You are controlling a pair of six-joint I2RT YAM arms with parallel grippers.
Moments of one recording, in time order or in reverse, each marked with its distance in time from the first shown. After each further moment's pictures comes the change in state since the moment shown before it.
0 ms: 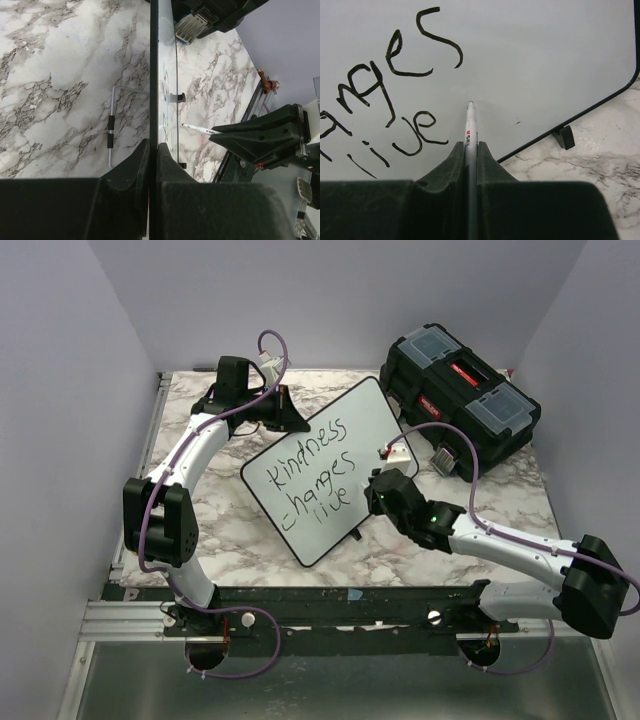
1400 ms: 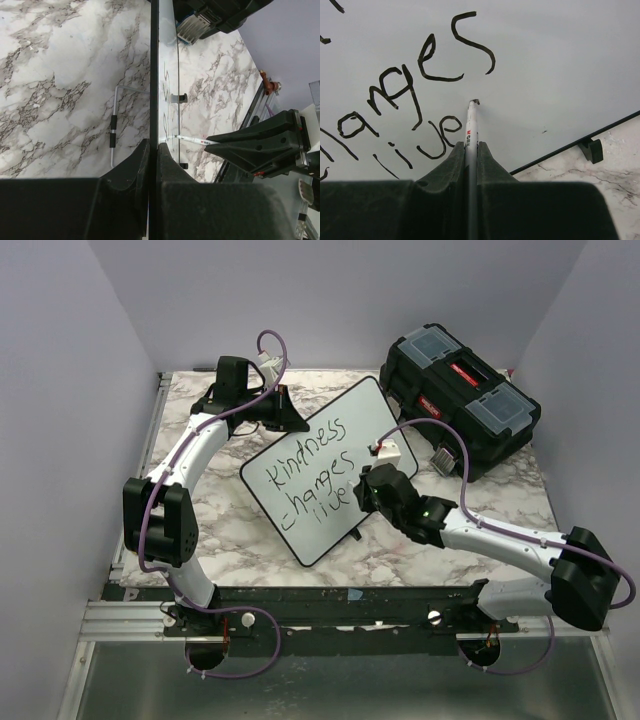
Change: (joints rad) left arm 0.002 0.000 0.000 -0.001 -0.006 0.000; right arm -0.005 0.069 0.043 0.051 -0.105 0.003
